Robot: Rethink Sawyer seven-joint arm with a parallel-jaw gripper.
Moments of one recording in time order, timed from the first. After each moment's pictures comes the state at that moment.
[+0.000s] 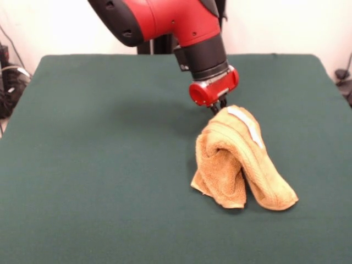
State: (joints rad) arm -0.64 -0.40 0.57 1.84 -1.02 0.09 1.57
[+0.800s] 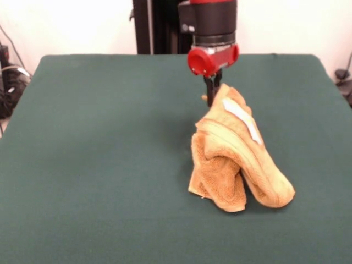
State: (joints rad) arm -0.48 -0.68 0.51 1.87 -0.96 0.33 1.57
